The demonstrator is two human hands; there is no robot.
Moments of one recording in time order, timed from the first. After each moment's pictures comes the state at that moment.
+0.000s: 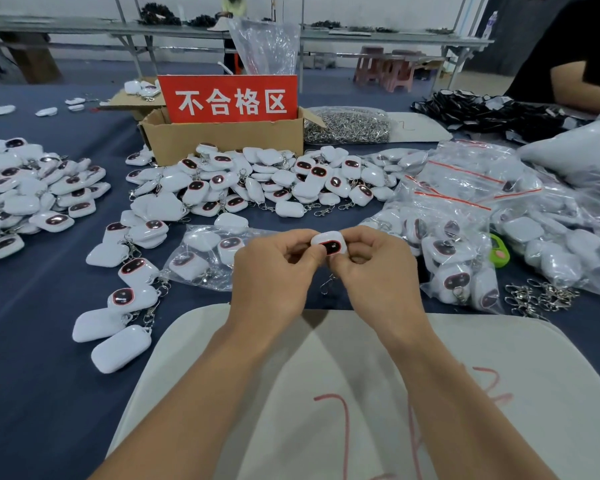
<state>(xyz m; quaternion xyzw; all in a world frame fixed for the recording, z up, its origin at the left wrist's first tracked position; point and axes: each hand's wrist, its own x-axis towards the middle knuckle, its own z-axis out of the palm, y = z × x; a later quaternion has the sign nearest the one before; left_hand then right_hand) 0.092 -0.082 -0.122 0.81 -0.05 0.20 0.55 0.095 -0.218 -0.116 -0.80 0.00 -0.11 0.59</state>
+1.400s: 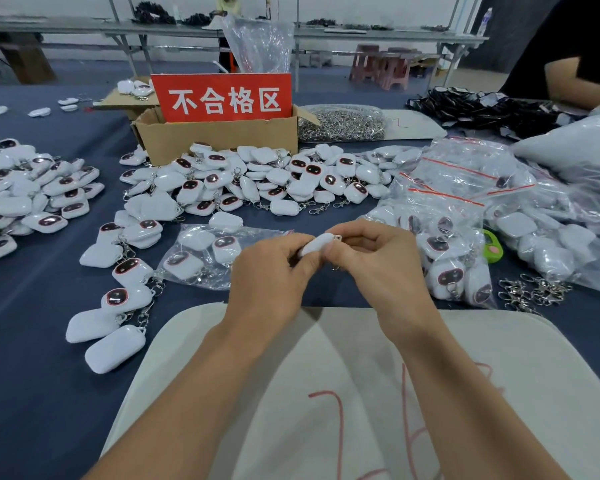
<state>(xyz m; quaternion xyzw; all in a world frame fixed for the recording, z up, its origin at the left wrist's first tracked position) 0.092 -0.078 -0.128 0.87 -0.07 0.17 0.45 0.094 -0.229 -0.105 -0.73 -0.02 -0.07 0.68</state>
